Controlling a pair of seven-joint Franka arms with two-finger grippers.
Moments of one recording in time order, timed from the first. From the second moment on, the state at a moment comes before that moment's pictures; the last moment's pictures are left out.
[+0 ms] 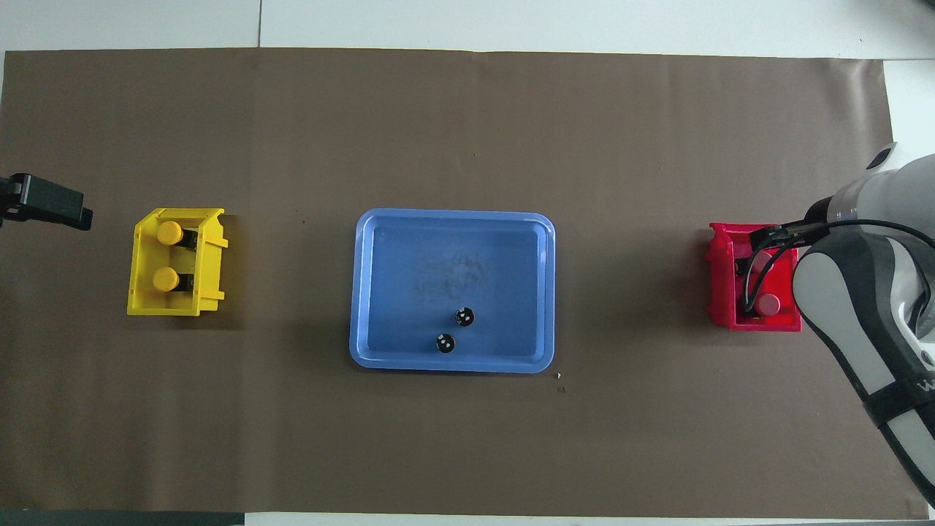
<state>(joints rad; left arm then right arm) -0.11 0.01 0.02 -1.50 0.00 1.47 0.04 0.00 0.05 -0.10 -2.11 -0.02 2.18 -0.18</state>
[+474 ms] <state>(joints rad) -0.11 0.01 0.02 -1.50 0.00 1.47 0.04 -0.01 0.04 -0.10 -2.18 -0.02 2.25 -0.18</state>
